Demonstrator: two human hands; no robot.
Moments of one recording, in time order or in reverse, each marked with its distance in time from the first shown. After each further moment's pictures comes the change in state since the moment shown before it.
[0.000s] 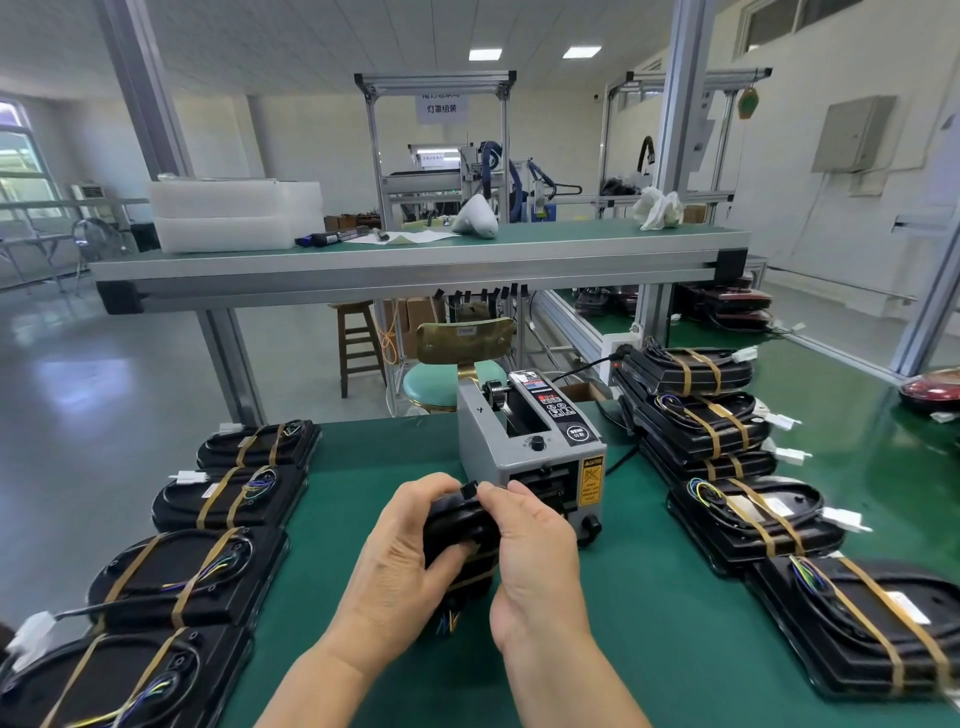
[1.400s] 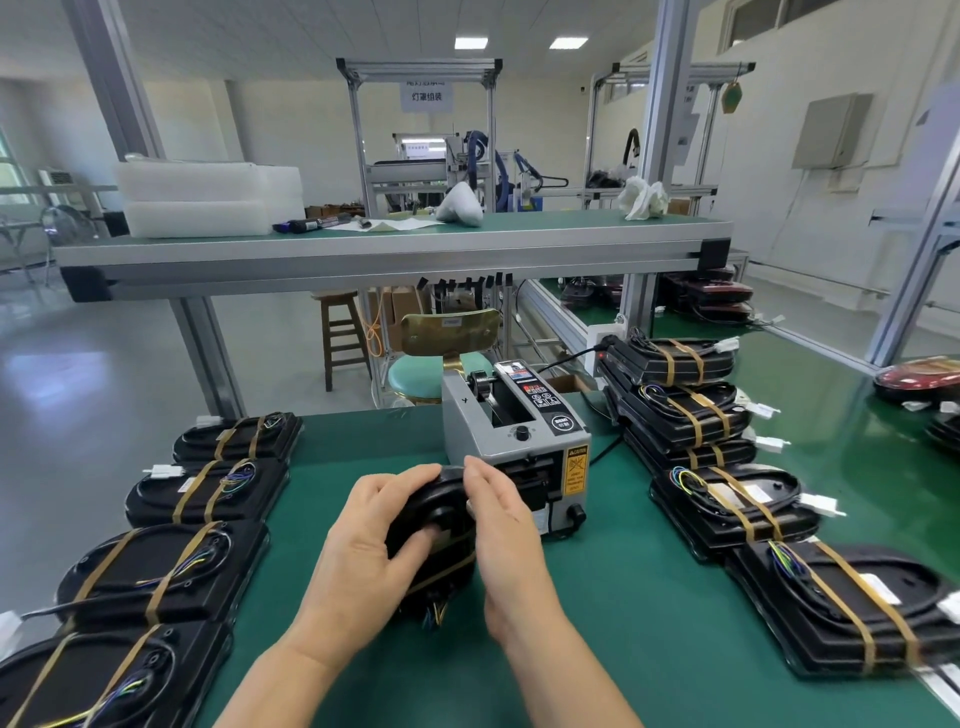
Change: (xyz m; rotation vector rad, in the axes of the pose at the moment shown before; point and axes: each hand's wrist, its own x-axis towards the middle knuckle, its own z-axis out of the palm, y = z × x) left_hand -0.002 -0.004 -0.012 0.046 -0.009 -0.071; right_hand 0.030 0.023 -0.026 -0.396 -0.186 -0.036
